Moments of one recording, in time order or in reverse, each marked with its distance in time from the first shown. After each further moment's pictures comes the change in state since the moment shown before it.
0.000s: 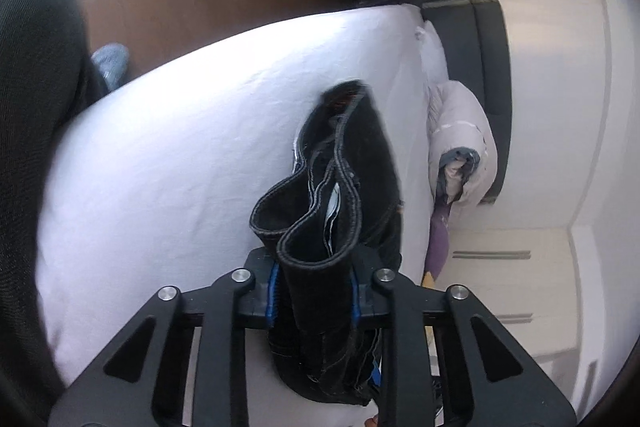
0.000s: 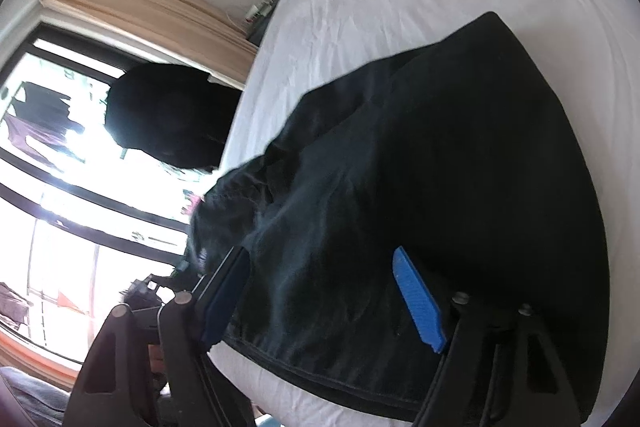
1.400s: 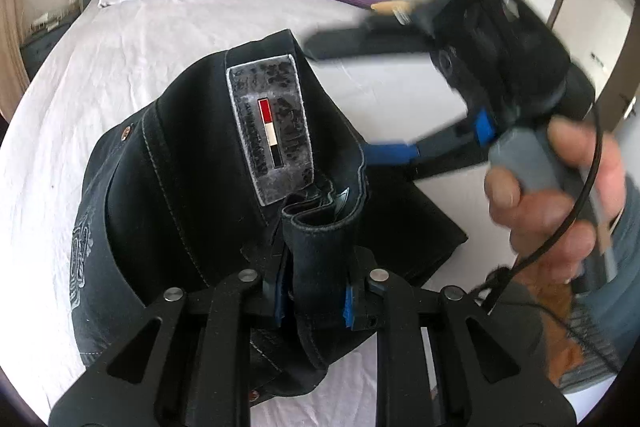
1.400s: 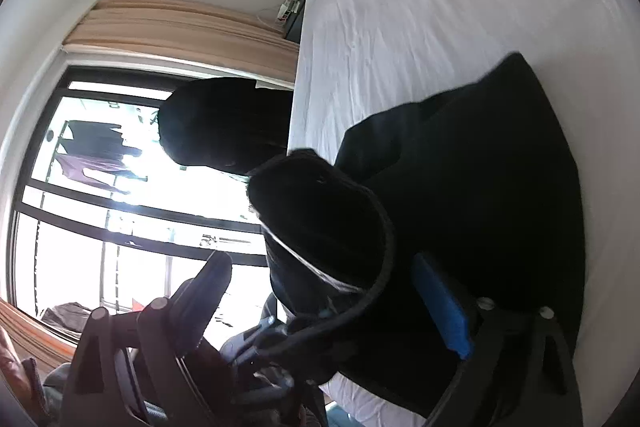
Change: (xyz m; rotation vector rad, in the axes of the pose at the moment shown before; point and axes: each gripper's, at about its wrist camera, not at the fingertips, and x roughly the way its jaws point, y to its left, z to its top) left arm 0.176 -0.218 -0.319 1.396 0.336 0.135; right arm -0.037 -0.028 0.054 0.120 0.065 0.284
